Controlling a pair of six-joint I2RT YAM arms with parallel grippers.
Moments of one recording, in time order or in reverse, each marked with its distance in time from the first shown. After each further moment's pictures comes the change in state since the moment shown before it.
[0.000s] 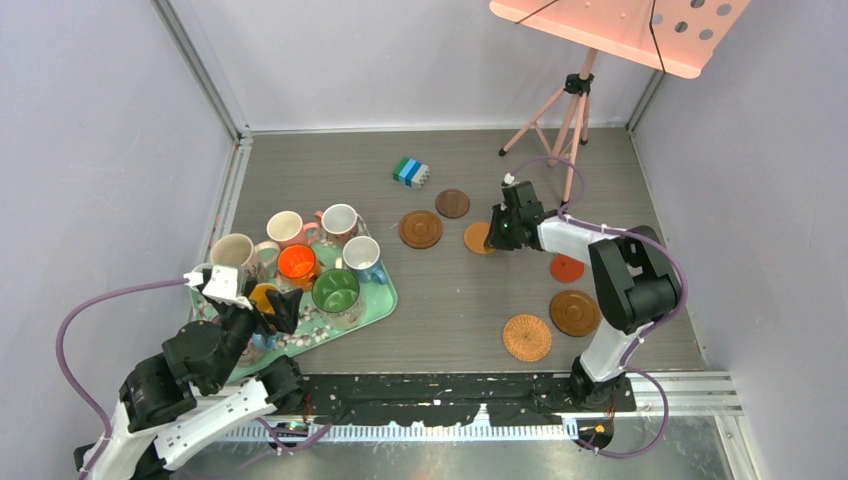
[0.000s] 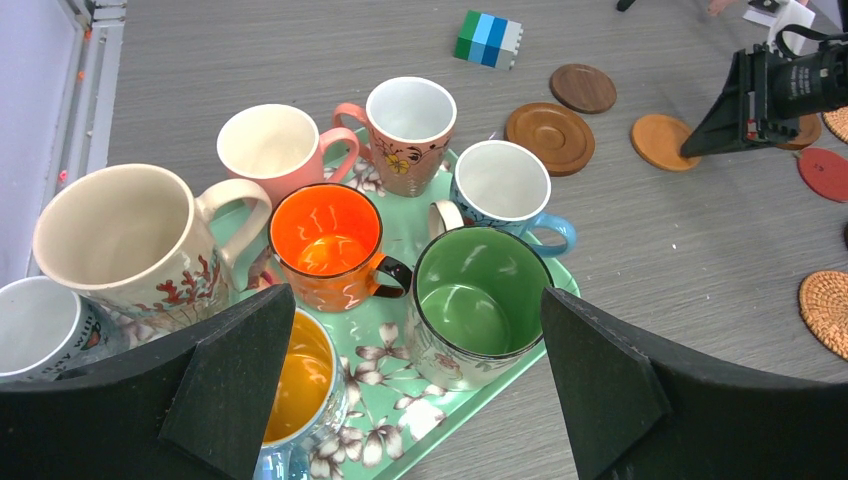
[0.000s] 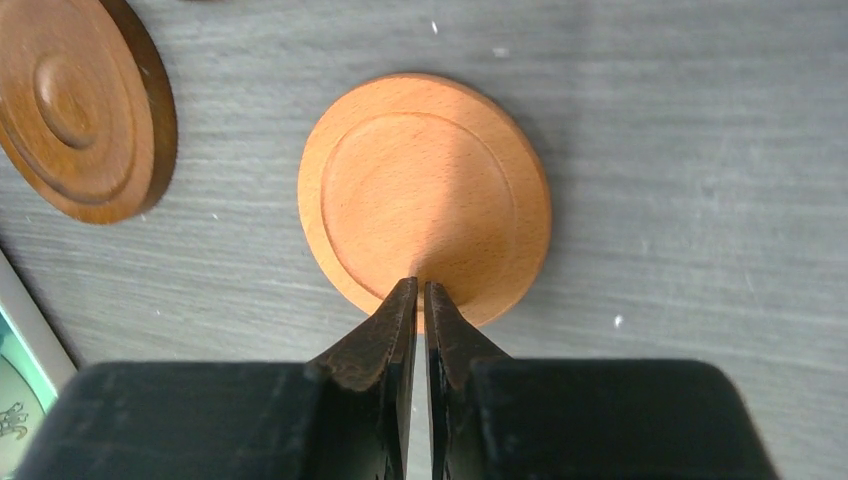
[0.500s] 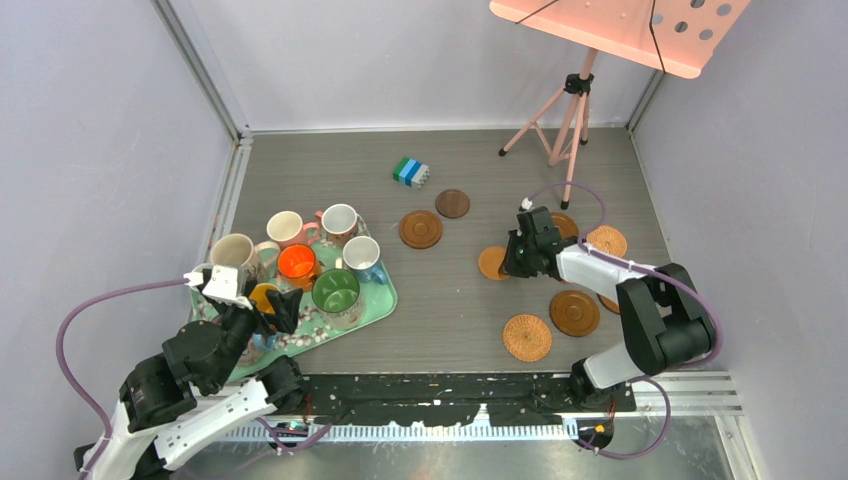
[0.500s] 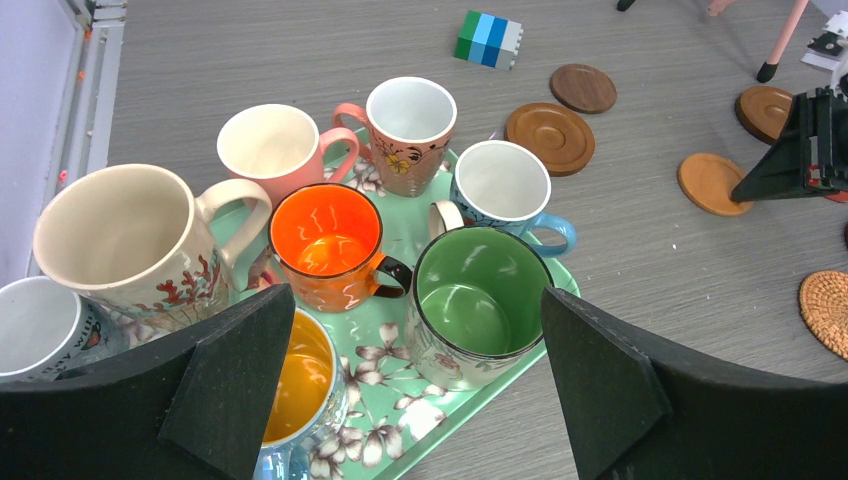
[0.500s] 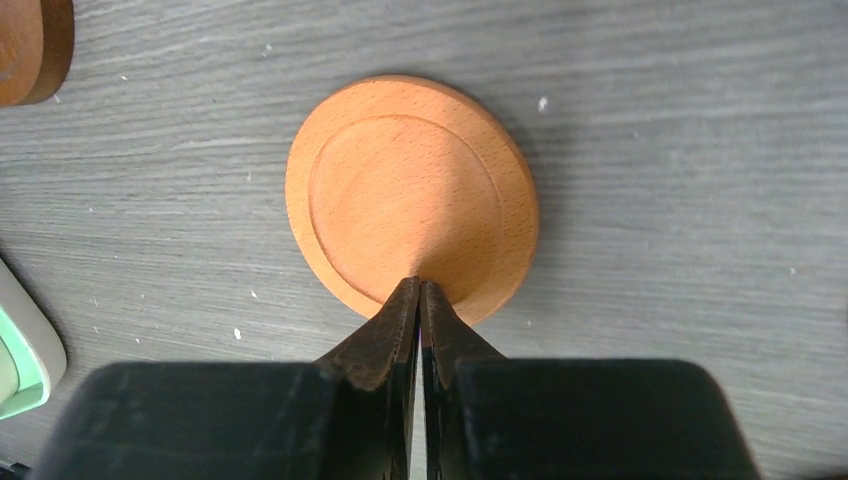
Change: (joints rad) left arm 0.000 0.000 0.000 0.000 0.000 0.000; right arm 0.000 -0.223 -0.219 -0.060 0.021 0.053
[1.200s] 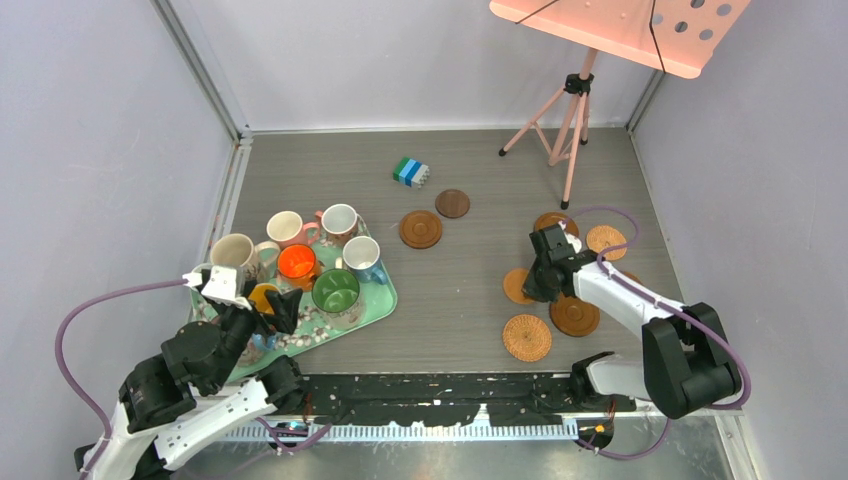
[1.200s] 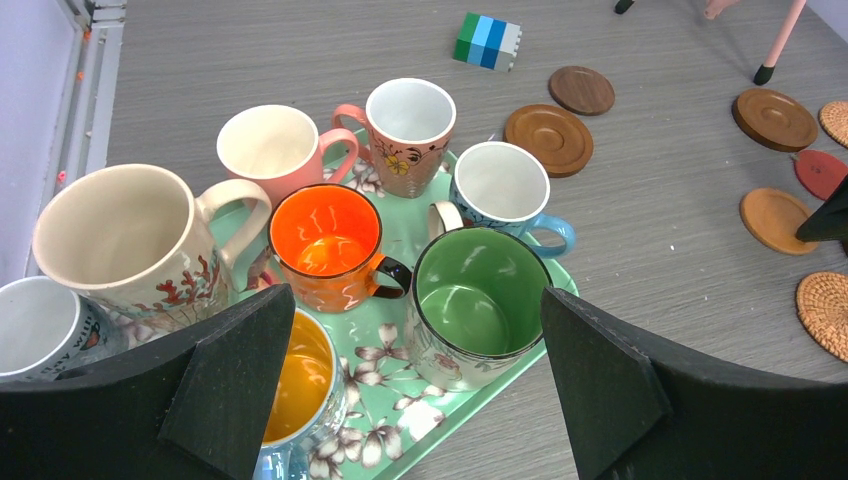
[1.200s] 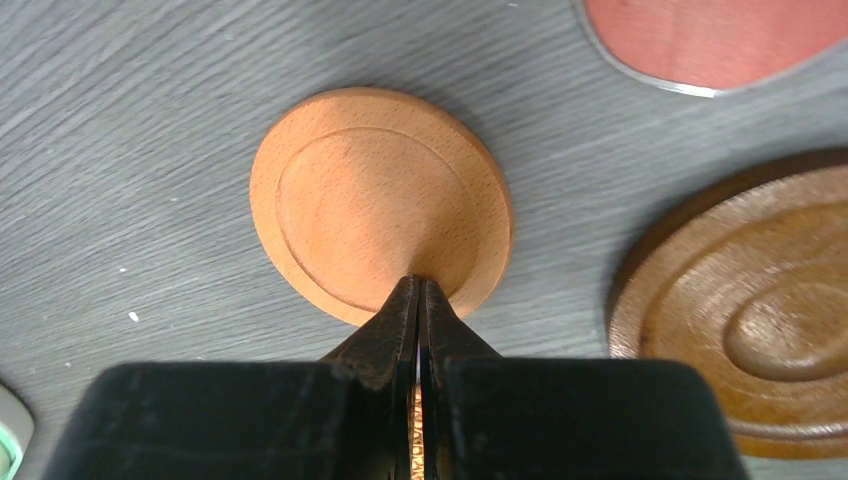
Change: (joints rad) left arm 0.000 -0.003 0.000 0.000 0.001 0.000; right arm -0.024 -0.215 -0.100 -0.291 0.172 0.251
